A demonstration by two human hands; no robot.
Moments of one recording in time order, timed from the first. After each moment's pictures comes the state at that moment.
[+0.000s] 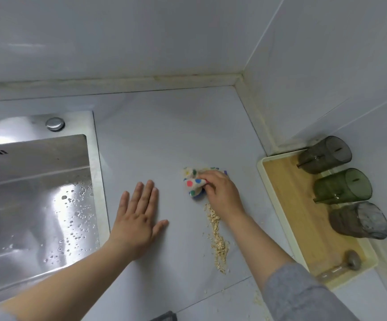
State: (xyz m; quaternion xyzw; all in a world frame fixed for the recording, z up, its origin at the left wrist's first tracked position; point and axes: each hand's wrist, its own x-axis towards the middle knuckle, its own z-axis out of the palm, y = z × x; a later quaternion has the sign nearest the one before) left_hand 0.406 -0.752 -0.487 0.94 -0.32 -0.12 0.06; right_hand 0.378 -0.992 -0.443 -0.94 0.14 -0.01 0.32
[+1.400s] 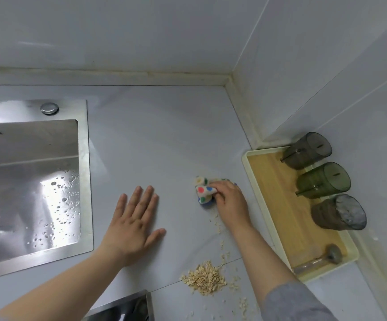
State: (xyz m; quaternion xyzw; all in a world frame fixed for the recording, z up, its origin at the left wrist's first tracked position) left_hand 0.342 -0.764 -0.493 0.93 -0.35 -0.07 0.05; right_hand 0.301 -1.032 -0.449 -0.94 0.18 -0.03 0.29
